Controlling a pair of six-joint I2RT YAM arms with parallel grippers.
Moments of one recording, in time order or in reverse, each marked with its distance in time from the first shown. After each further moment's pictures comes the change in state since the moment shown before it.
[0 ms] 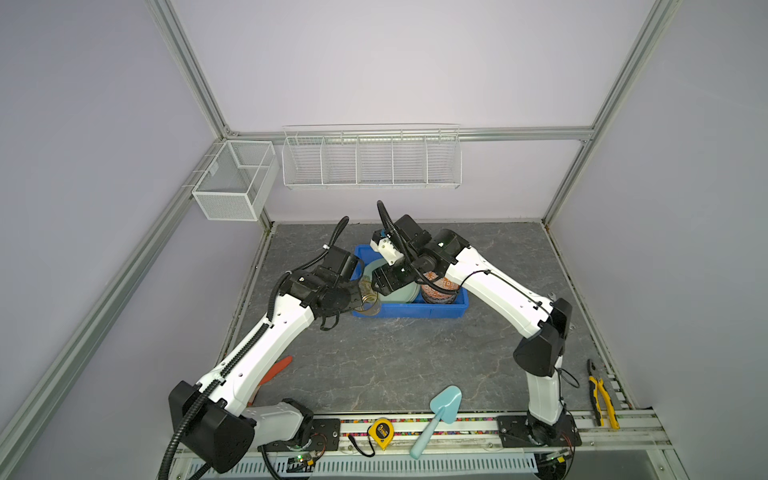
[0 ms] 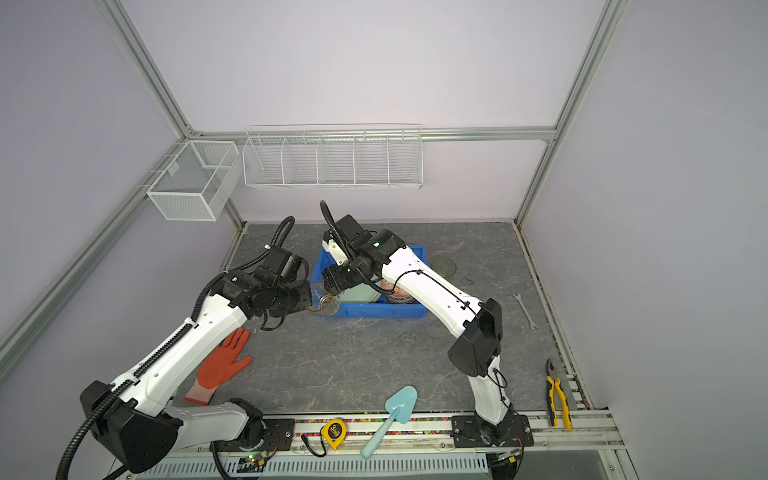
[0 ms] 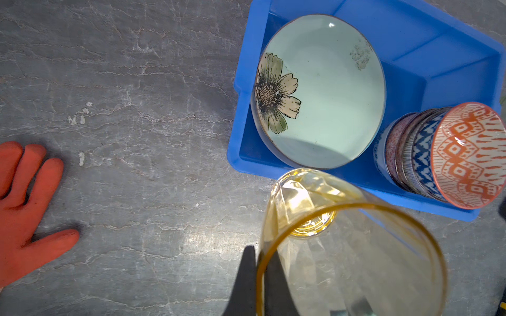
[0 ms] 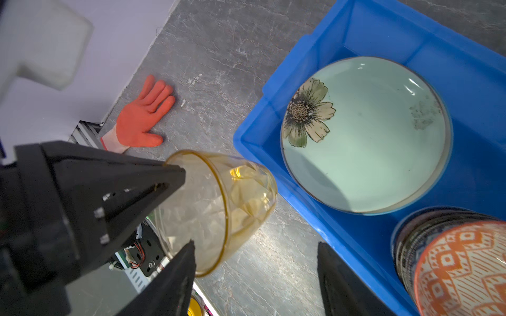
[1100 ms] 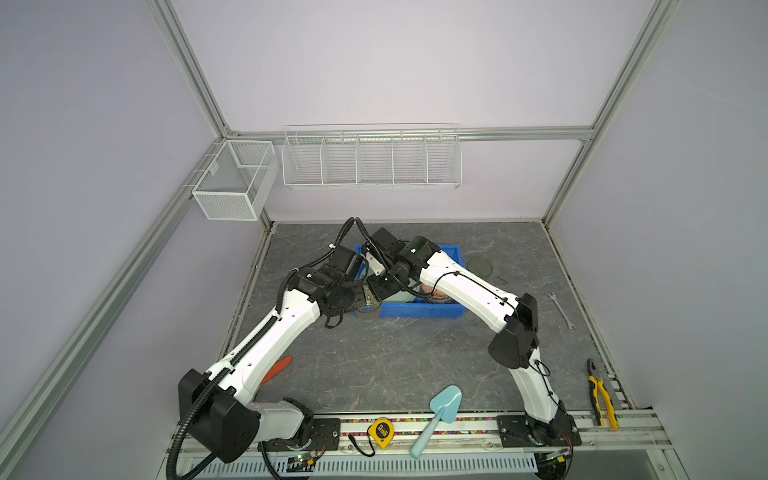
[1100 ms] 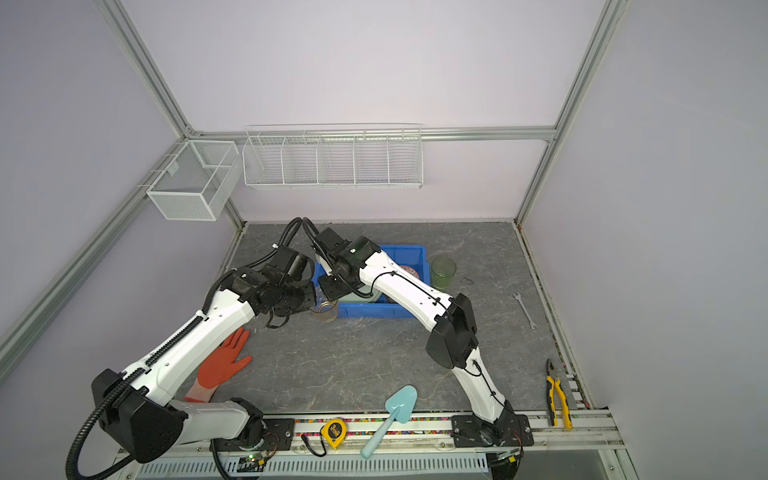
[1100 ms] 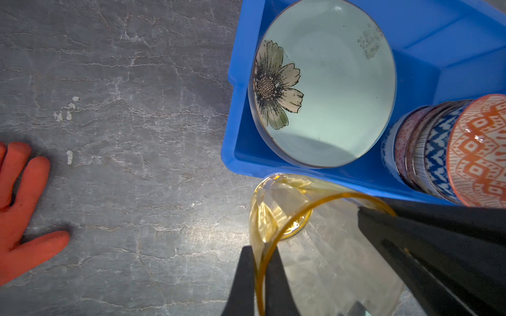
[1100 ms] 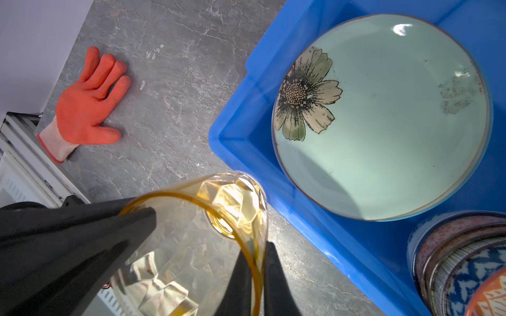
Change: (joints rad) left arm -0.005 0.047 -0.001 0.016 0.014 0.002; right arm 0.034 0.156 0.088 -0.065 0.082 0.032
